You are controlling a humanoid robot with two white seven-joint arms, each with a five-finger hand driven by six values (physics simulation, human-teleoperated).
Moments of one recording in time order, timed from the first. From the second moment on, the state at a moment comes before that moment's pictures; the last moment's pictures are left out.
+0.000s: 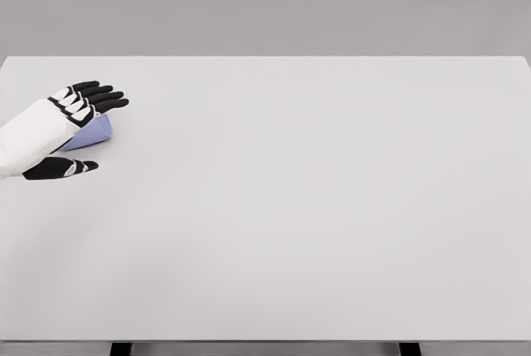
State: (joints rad) left arm -0.01 0.86 -0.08 -1.73 -0.40 -0.61 -0.07; right arm 0.01 0.00 -0.10 0.05 -0.05 -0.08 0.10
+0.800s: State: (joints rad) left arm -0.26 0.82 -0.04 -1.66 -0.15 -0.30 -0.57; right arm 0.01 0.00 -0.10 0.05 -0.05 -0.07 0.10
